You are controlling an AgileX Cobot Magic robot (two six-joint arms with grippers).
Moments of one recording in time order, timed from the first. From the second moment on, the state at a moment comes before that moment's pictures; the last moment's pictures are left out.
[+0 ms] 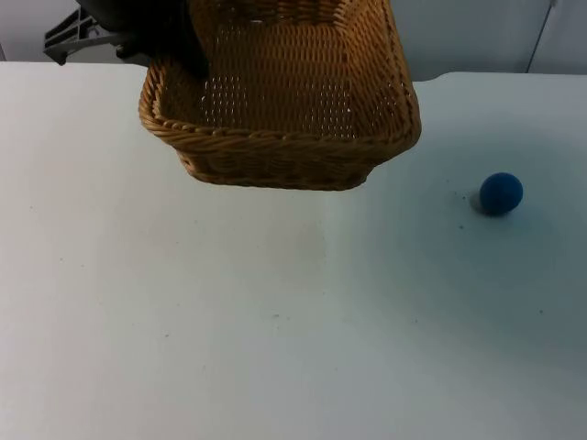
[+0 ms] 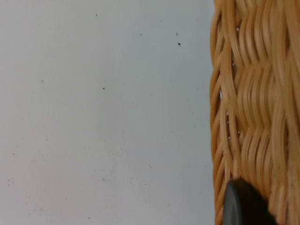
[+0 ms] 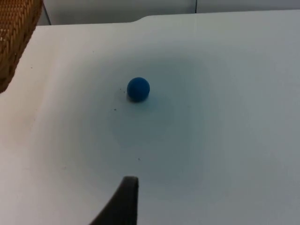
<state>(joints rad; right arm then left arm) -0.06 0.01 -0.54 0.07 1.09 -0.05 -0.27 1.96 -1.51 -0.51 0.74 -0.02</state>
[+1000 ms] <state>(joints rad) 0.06 1.41 -1.08 0.11 0.56 -0.07 -0.27 1.97 -1.51 -0.51 0.71 -0.02</state>
